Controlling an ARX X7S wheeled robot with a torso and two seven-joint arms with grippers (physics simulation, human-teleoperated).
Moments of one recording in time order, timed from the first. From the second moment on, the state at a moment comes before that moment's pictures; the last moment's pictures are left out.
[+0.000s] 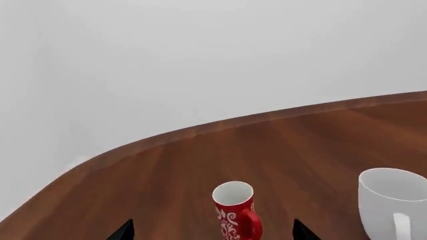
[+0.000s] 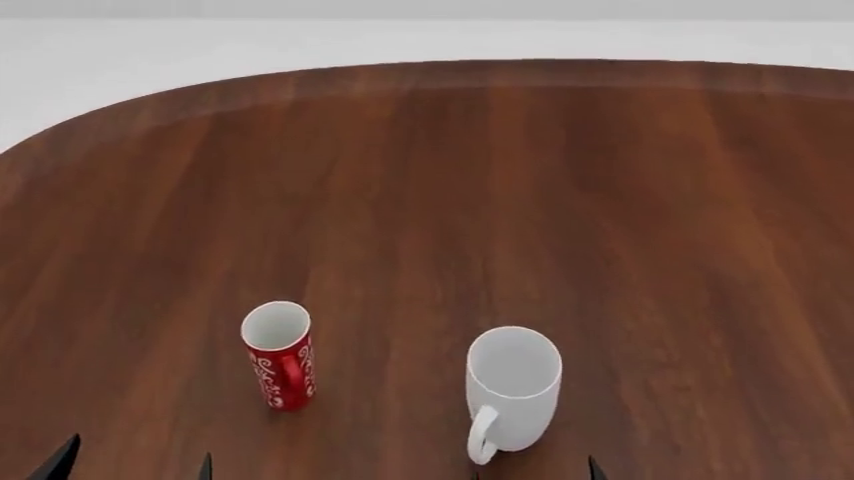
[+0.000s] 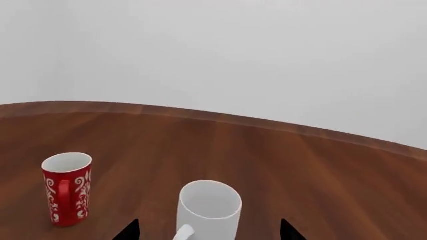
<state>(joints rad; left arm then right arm) 0.06 -0.19 0.21 0.21 0.00 -0.05 -0.19 -0.01 0.18 -0.24 -0.05 0.02 -0.04 0.19</state>
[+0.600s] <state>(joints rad) 0.05 -0.20 0.23 0.22 0.03 -0.09 -0.24 -0.03 0.18 -0.21 -0.05 0.09 -0.10 0.22</state>
